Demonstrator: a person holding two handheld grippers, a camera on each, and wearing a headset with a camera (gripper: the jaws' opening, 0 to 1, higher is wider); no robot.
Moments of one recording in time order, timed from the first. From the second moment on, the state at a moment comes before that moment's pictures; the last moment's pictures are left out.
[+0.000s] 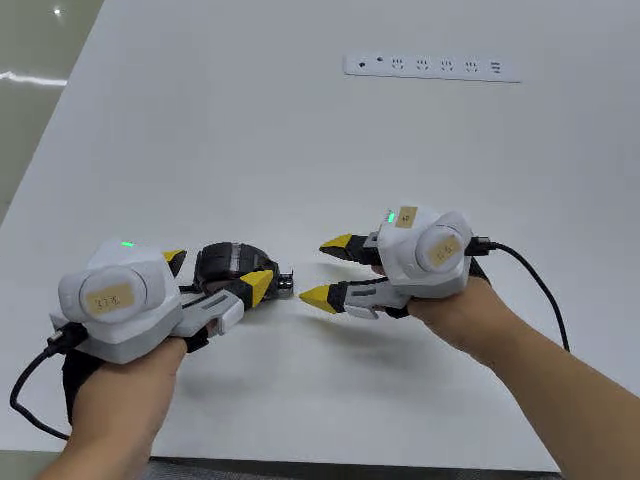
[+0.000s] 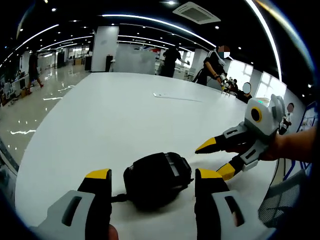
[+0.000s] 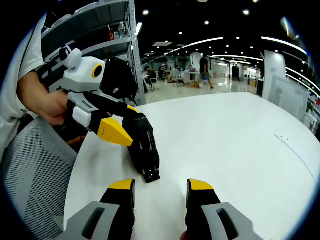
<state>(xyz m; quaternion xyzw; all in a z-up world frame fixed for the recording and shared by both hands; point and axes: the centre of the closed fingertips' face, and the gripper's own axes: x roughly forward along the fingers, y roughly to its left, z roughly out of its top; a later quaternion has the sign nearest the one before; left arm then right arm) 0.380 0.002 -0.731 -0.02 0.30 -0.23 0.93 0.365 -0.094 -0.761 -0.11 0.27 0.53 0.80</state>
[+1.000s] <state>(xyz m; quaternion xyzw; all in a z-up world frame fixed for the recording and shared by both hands) 0.338 0.025 -0.723 0.03 0.30 -0.32 0.90 0.324 -0.180 -0.747 -0.10 0.29 0.44 0.84</state>
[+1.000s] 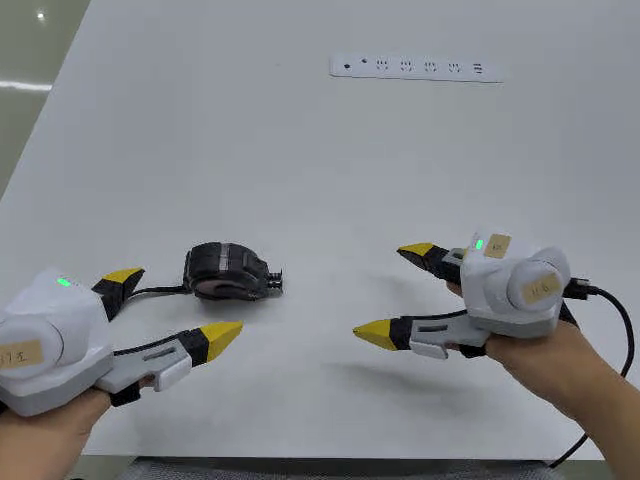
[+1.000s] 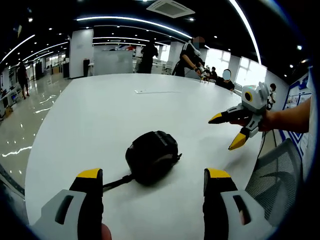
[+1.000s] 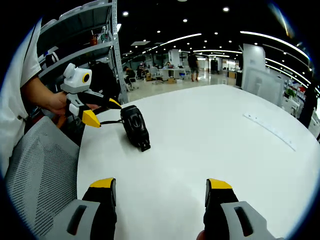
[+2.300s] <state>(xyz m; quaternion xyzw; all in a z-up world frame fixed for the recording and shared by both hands) 0.303 0.052 -0.717 0.05 0.30 -0.36 0.88 0.272 -0.272 -0.732 -0.09 0.32 0.37 0.86</state>
